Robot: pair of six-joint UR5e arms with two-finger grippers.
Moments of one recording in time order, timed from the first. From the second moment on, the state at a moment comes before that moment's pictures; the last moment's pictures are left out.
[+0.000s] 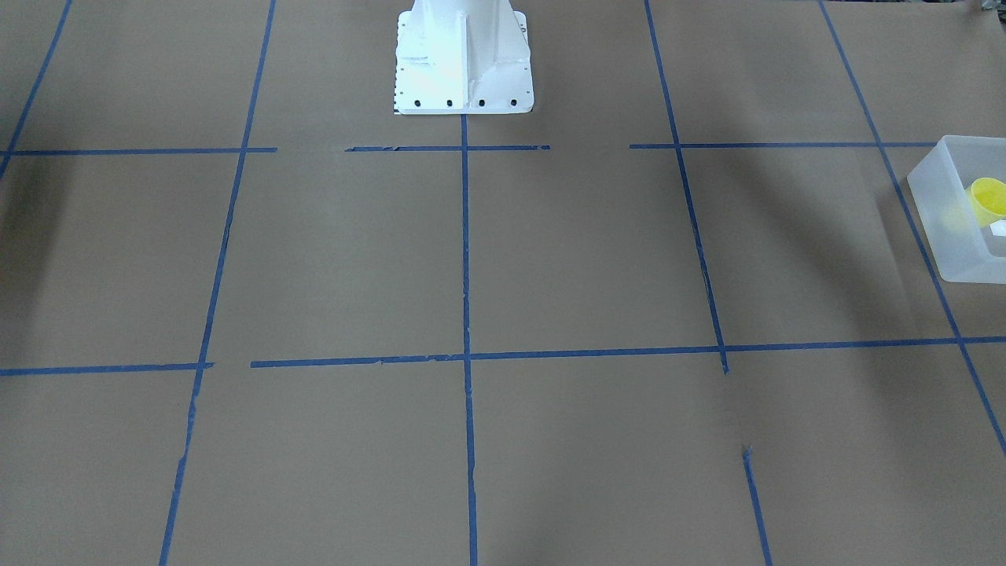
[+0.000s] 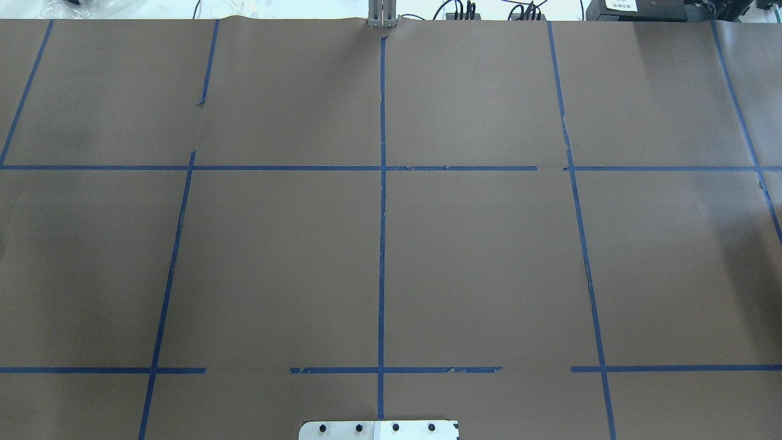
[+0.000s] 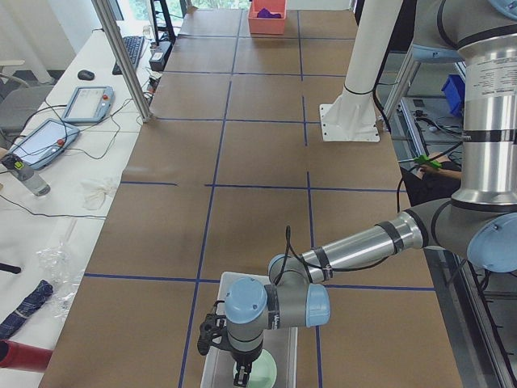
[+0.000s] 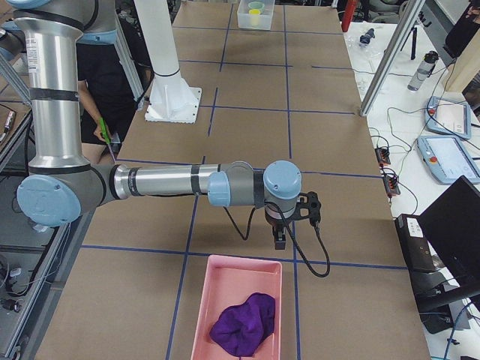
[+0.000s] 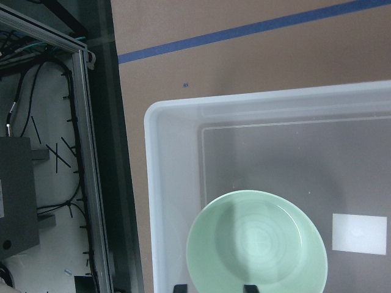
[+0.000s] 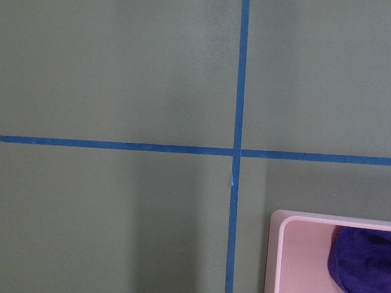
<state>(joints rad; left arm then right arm) -1.71 -1.49 -1.30 -1.89 -2.07 0.26 1.61 -1.57 1.67 -1.58 2.43 -0.01</state>
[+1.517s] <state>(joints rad) -1.62 -1.54 -1.68 -1.71 -2.20 0.25 1.61 -1.58 1.68 -1.57 2.43 -0.01</state>
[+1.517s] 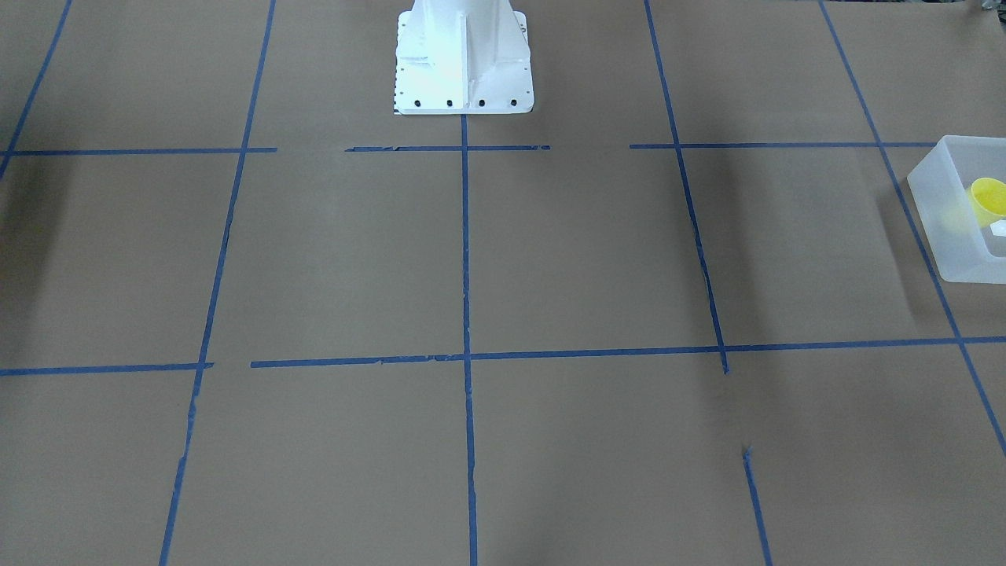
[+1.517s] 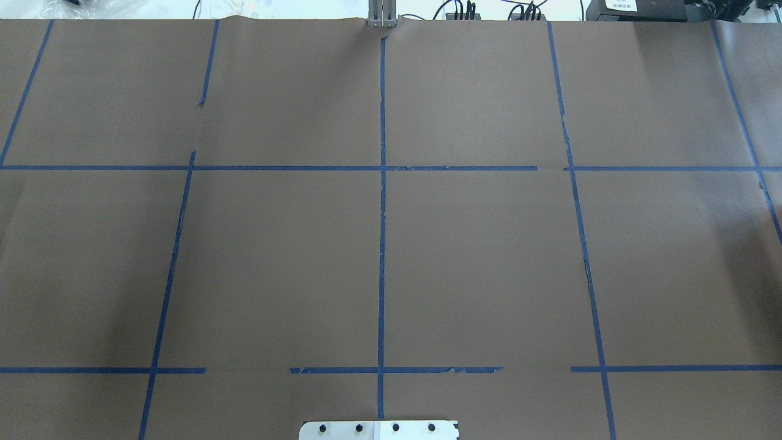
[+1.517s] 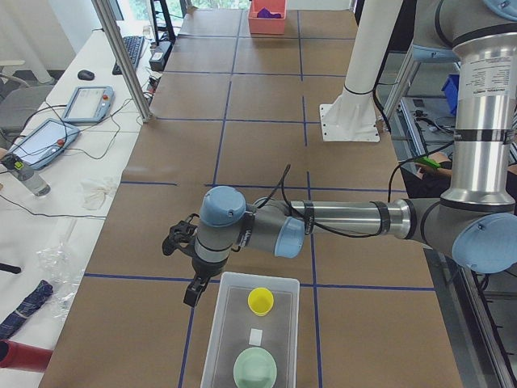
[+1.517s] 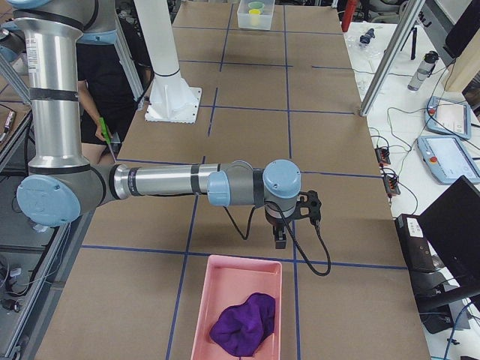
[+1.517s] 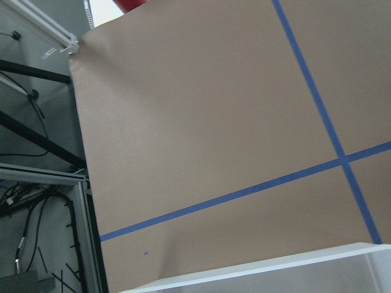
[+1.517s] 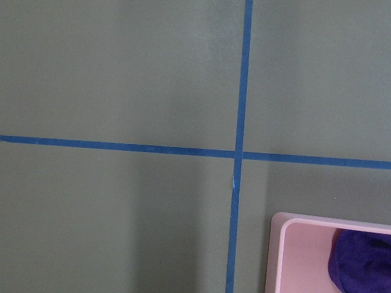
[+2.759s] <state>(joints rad) -1.58 -1.54 -1.65 -1.65 -2.35 0.07 1.61 -1.58 1.67 -1.57 2.43 -0.02</state>
